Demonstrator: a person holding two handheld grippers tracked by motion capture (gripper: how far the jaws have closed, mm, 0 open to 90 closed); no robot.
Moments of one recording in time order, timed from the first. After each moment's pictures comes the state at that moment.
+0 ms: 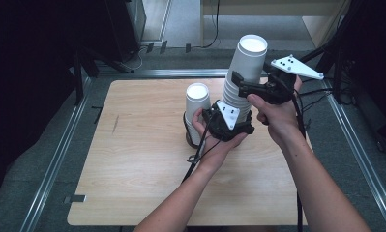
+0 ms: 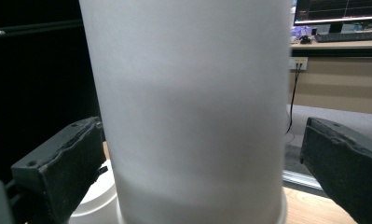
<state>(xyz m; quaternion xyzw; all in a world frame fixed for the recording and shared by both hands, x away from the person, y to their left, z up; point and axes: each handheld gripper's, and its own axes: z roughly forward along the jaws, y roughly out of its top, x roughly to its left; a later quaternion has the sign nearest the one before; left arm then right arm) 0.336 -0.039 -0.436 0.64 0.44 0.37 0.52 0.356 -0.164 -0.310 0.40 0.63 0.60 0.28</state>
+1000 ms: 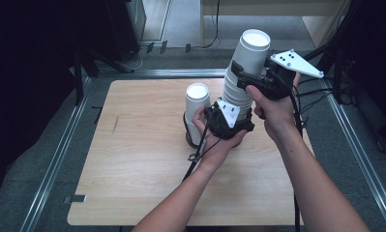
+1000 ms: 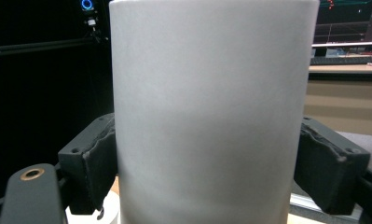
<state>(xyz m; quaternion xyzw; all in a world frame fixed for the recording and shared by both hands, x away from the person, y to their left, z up) 0.336 -0.040 -0.432 0.64 0.43 0.37 0.52 0.354 -0.156 -0.296 0.39 0.61 0.62 0.32</state>
